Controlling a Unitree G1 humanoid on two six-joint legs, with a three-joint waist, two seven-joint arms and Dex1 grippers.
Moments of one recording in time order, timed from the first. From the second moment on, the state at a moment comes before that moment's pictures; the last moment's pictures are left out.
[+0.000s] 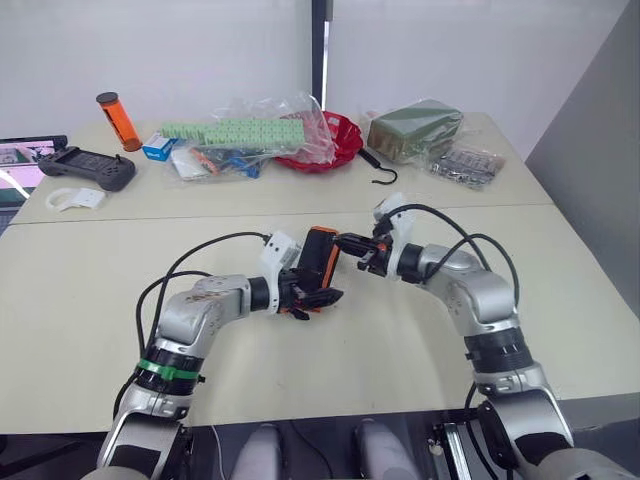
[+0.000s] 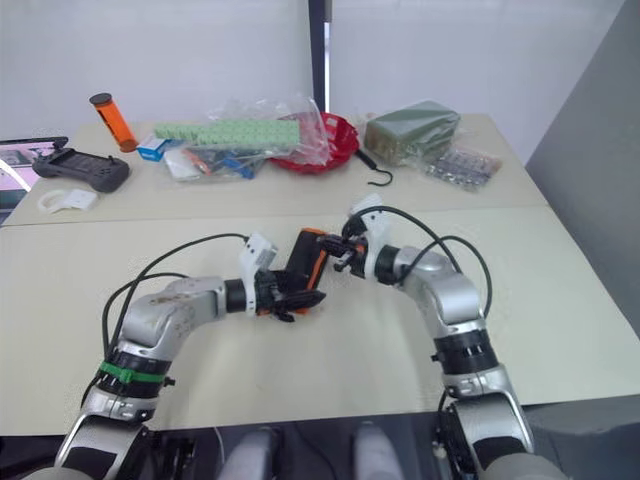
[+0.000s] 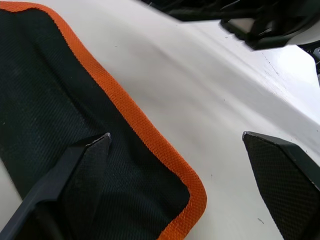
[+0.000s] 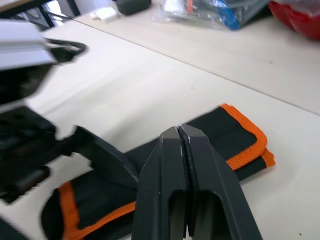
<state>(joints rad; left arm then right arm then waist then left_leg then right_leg) -0.47 0.40 -0.11 -0.05 -0.48 0.86 -0.76 -0.65 -0.28 0.12 0.18 0.32 0.57 0.71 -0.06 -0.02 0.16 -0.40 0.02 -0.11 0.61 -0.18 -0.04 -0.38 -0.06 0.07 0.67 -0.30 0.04</state>
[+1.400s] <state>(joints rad) -0.40 0.43 -0.20 0.03 -0.37 0.60 -0.84 -0.67 -0.17 0.15 0.48 0.18 0.29 0.76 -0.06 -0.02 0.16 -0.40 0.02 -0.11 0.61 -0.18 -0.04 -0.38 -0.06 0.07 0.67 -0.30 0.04</state>
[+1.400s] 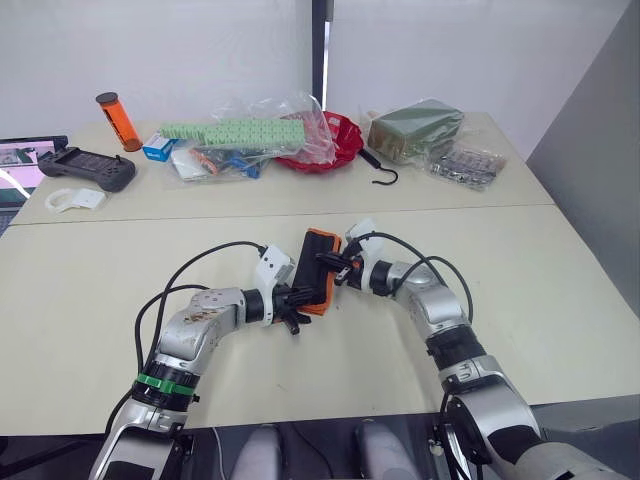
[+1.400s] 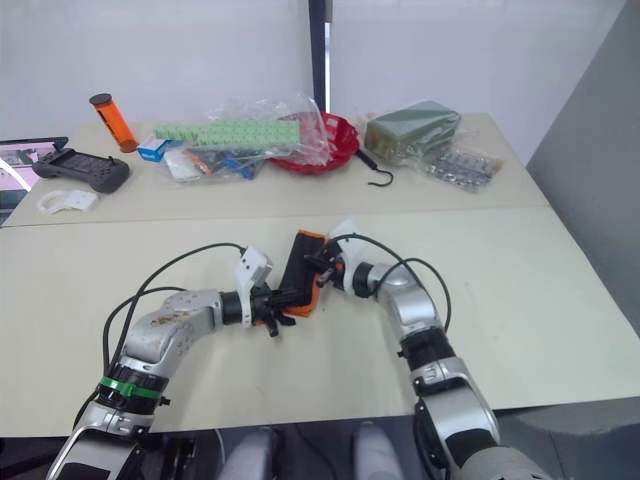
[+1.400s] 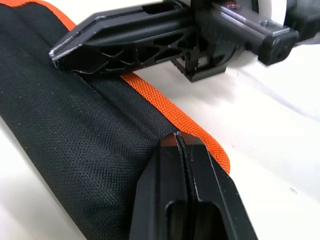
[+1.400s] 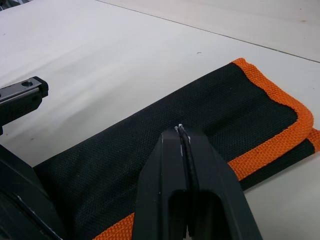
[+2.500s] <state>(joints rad) -0.32 0.45 -0.19 0.00 -0.36 0.58 -0.83 -0.98 -0.13 0.06 1.15 0.11 -0.01 0.63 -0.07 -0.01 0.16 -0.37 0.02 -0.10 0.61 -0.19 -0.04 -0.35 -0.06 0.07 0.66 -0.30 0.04</state>
